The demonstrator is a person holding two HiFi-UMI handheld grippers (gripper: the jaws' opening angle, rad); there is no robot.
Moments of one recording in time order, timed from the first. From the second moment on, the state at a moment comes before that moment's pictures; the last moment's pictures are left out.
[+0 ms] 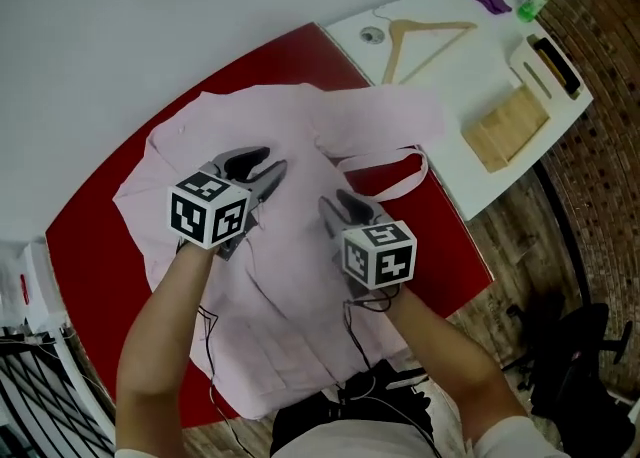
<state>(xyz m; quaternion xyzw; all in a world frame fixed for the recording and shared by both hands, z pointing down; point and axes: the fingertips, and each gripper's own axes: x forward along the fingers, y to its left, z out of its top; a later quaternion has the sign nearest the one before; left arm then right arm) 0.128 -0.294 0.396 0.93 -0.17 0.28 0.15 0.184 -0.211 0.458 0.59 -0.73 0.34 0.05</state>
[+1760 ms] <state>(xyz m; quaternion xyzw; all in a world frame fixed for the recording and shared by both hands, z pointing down) 0.441 -0.317 0.434 0.90 -0.03 0.44 0.06 0.439 -0.230 0.498 0.70 -0.61 0.32 0.21</state>
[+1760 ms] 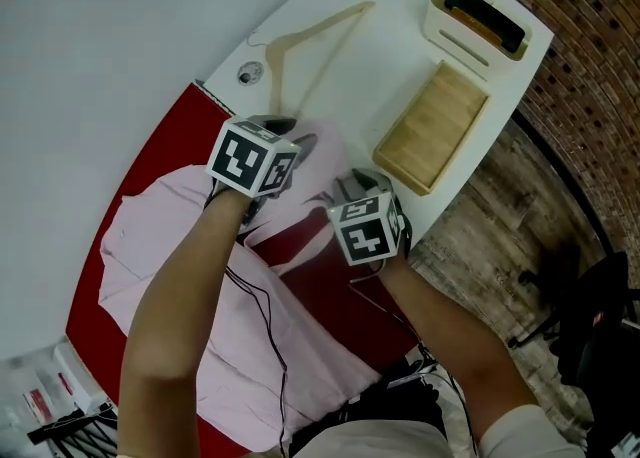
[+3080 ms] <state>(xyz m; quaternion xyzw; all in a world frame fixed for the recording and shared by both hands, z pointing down) 0.482 -0.307 0.425 0.89 -0.02 0.45 0.02 0.438 -0.228 0.452 0.68 -0.65 0.27 0.20</state>
